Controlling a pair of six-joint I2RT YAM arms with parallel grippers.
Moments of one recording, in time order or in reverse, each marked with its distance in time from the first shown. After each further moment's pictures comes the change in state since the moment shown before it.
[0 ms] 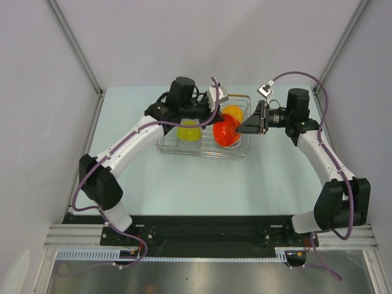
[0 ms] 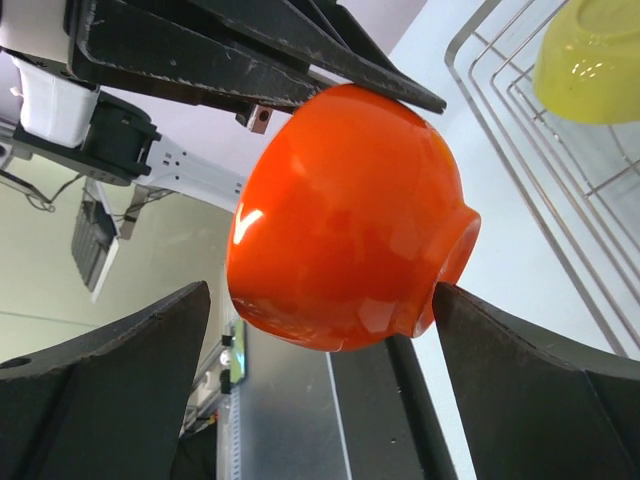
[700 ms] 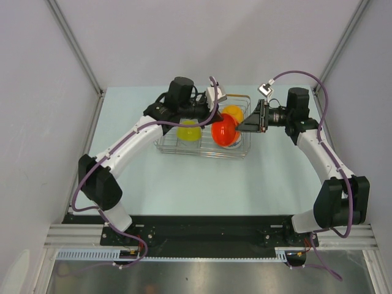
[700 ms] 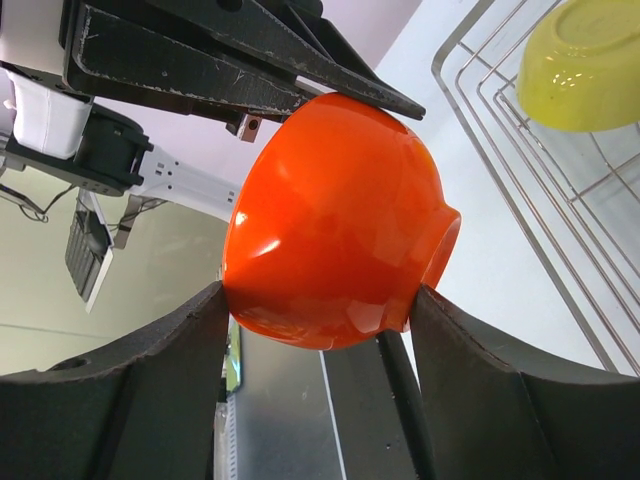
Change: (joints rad) left arm 0.006 -0.006 -0.015 0.007 0.003 -0.003; right arm 0.000 0.016 0.024 -0.008 0.025 -0.010
